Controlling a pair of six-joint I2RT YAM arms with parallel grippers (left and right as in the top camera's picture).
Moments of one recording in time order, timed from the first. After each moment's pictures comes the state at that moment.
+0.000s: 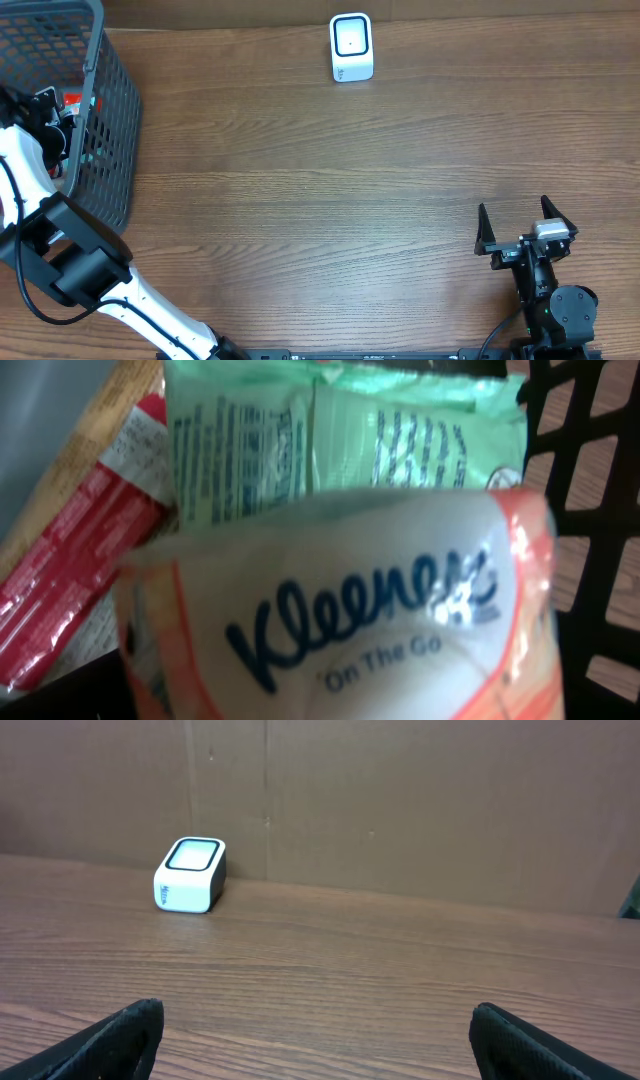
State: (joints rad) left arm 0.71 2.19 1.94 -0.91 0.26 0.24; right arm 0.10 0.01 0.02 -0.03 -0.02 -0.06
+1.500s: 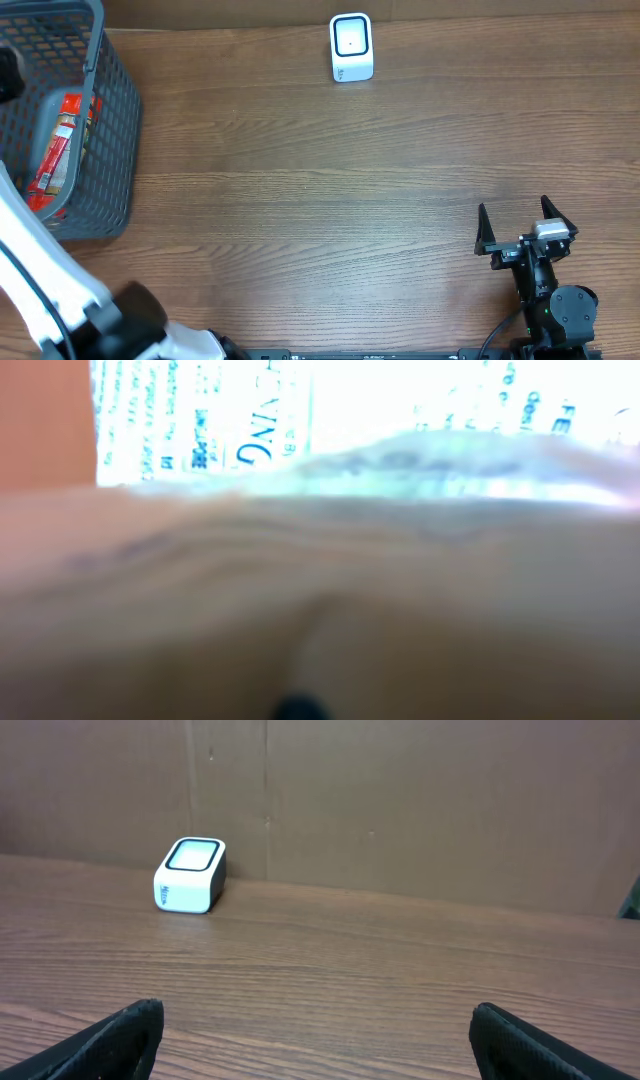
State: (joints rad) left arm 0.66 1.71 2.17 -0.97 0.21 0.09; right arm 0.10 0.01 0.02 -0.03 -0.02 -0.06
